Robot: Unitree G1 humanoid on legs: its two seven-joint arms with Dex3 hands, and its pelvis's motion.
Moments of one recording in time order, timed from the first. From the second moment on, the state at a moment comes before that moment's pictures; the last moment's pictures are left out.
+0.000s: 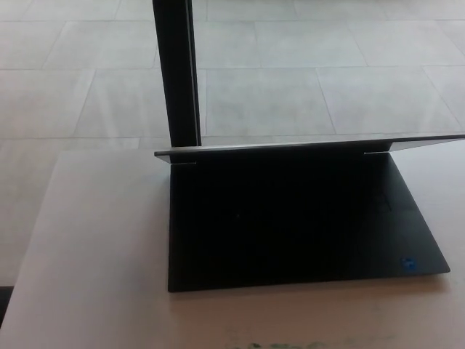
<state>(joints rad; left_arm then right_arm) 0.11 0.40 0.58 0.44 -0.20 0.19 -0.02 -0.08 -0.62 -0.58 1.01 0.07 -0.09 0.02</state>
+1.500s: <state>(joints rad) 0.13 0.37 0.78 0.21 -0.45 0.47 -0.01 -0.74 -0.71 0.03 0.25 0.09 -0.07 0.17</state>
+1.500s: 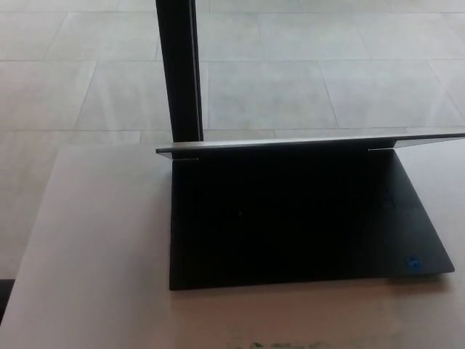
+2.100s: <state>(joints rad) 0.13 0.37 0.77 0.21 -0.45 0.48 -0.01 -0.83 -0.71 0.44 0.43 -0.16 -0.10 0.26</state>
